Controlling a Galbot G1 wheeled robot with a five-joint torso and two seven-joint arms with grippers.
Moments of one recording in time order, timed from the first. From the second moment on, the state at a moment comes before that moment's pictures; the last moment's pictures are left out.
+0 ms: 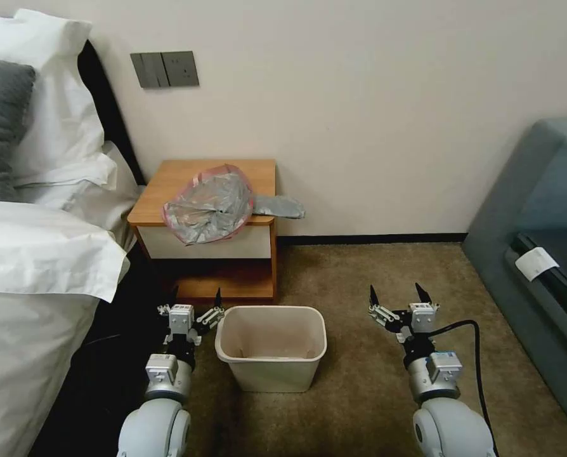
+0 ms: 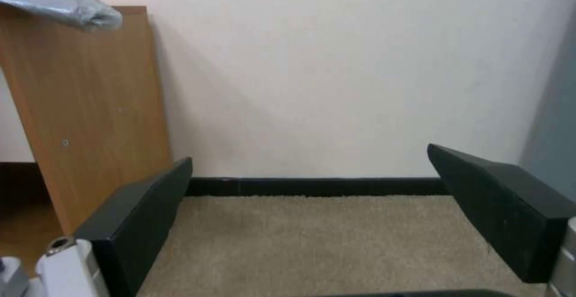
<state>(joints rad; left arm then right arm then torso) 1.55 -1.50 -0.55 -2.00 0.00 0.00 0.00 -1.55 1.50 0.55 2.00 0.00 0.00 0.00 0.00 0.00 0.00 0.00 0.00</state>
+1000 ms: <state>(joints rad) 1.48 -1.31 -0.50 -2.05 -0.23 -0.04 -0.07 -1.75 1.58 0.71 2.16 0.14 0.25 -0.21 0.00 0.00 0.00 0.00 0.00</state>
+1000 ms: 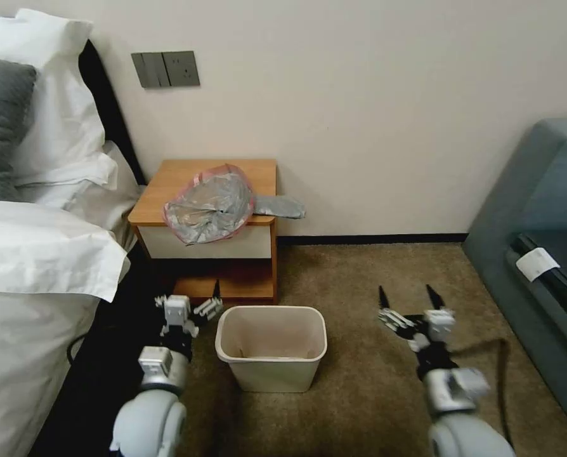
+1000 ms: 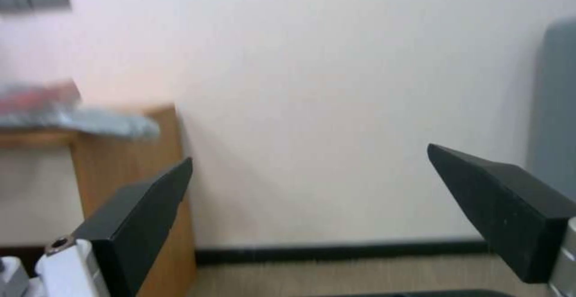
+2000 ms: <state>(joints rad) 1.54 -1.30 -0.45 -2.02 -0.15 -0.05 -0.24 -1.23 1.25 0.50 1.88 -0.81 0.37 0.00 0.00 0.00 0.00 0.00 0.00</state>
